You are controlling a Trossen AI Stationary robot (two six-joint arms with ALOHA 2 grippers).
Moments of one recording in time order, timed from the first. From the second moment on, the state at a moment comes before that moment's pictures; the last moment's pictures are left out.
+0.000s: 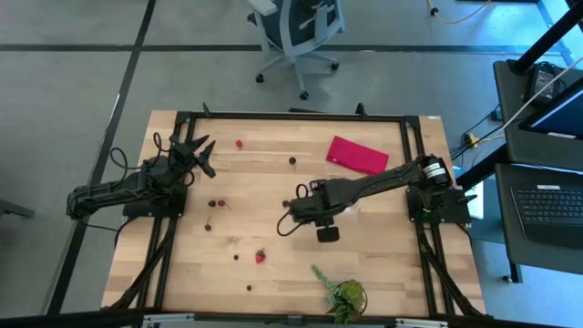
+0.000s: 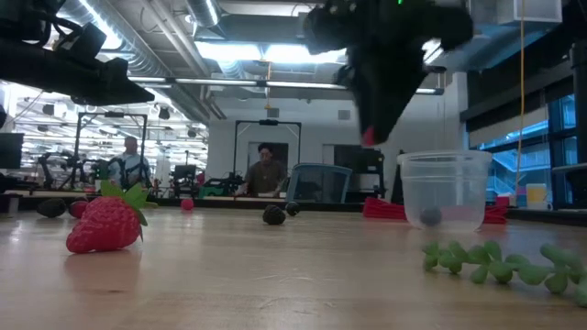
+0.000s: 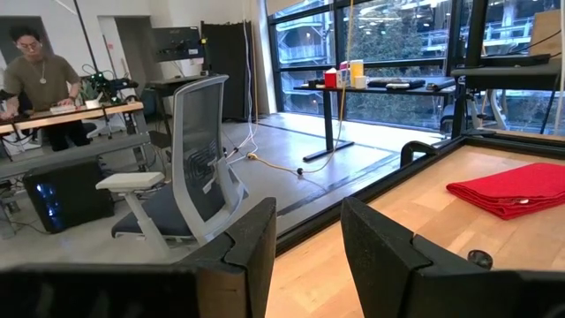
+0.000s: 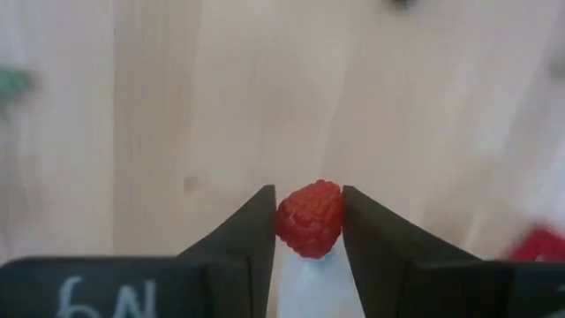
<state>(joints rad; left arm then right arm) 0.24 0.00 0.07 -0.04 -0.69 0.09 0.21 1.97 1.67 -1.20 0.11 0.05</state>
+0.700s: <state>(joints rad) 0.24 0.00 0.07 -0.04 -0.69 0.09 0.14 1.67 1.22 -1.06 0.19 0.23</state>
